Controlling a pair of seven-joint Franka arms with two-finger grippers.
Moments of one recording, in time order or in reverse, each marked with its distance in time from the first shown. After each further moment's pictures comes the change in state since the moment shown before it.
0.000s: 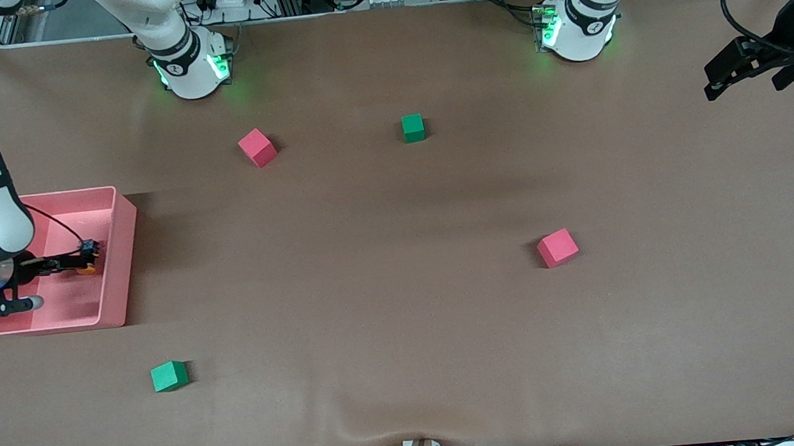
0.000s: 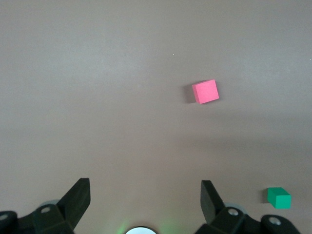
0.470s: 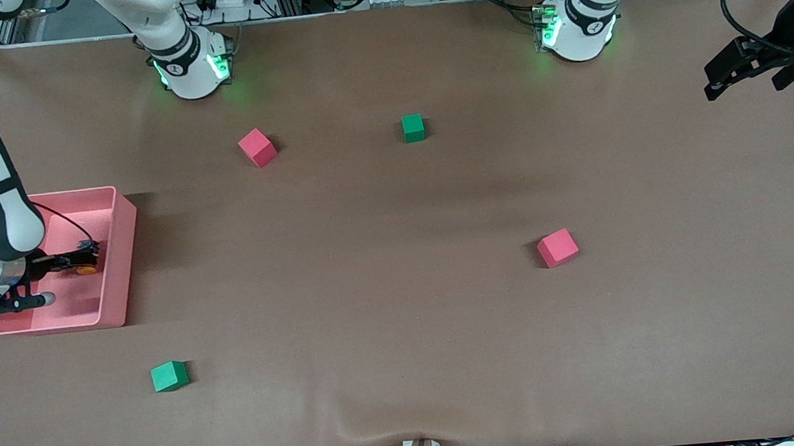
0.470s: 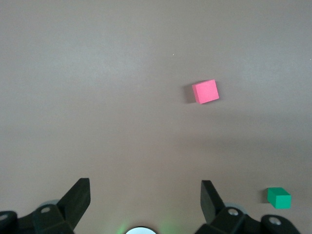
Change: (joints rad) left arm 0.000 0.000 0.000 0.000 0.000 0.000 0.000; right arm -0.005 0.008 0.000 -0.042 0.001 0.037 0.000
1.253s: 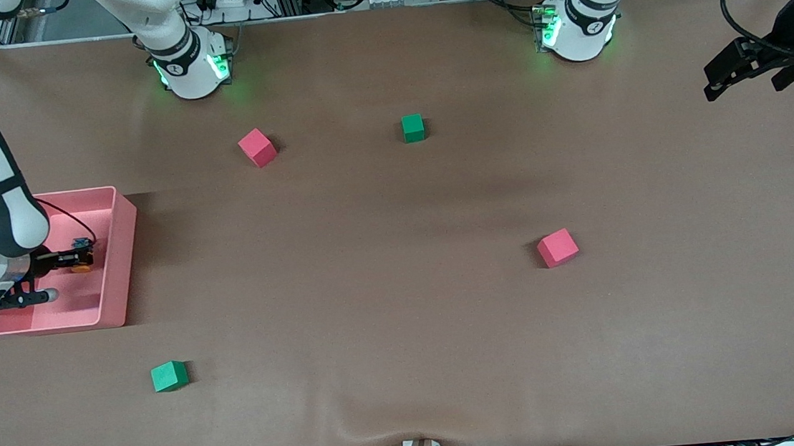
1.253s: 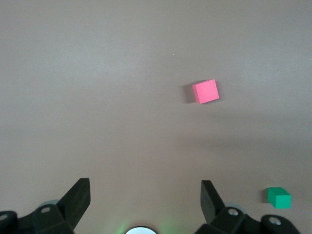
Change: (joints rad) left arm 0.000 0.002 0.000 0.000 0.000 0.000 0.000; right arm -0.010 0.000 0.001 -0.022 0.000 0.020 0.000
